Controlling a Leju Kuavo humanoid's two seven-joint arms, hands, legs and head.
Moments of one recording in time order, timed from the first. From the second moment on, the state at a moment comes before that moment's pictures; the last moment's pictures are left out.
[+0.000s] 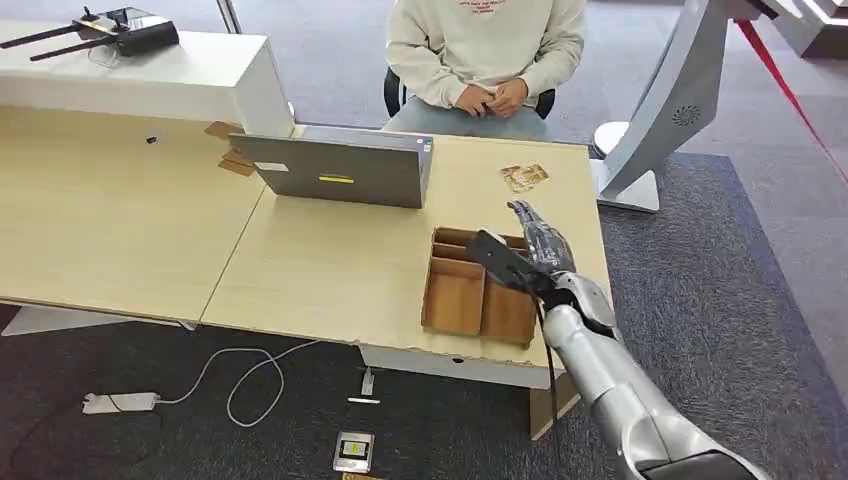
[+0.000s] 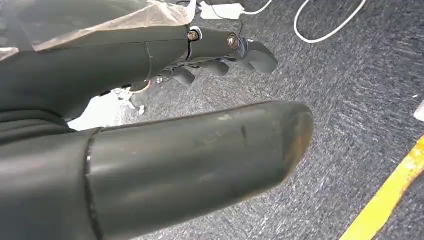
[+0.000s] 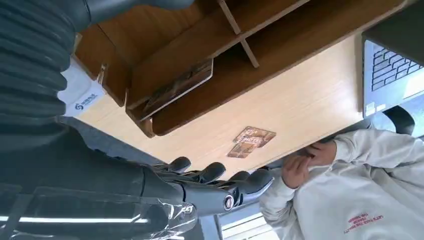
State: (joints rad) left arm -0.18 0.08 -0.41 -0.21 -0.67 0.29 0.10; right arm -0.80 0.11 0.48 -0.55 0.75 -0.08 -0.12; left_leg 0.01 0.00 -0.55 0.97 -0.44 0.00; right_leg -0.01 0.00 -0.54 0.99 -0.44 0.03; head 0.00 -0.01
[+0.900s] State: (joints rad) left arm -0.16 0.08 -0.39 -0.21 -0.66 0.31 0.10; right arm -0.82 0.09 0.48 -0.55 0.73 -0.08 -0.13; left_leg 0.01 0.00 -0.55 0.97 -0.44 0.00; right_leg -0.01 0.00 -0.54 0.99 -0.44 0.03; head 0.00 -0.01
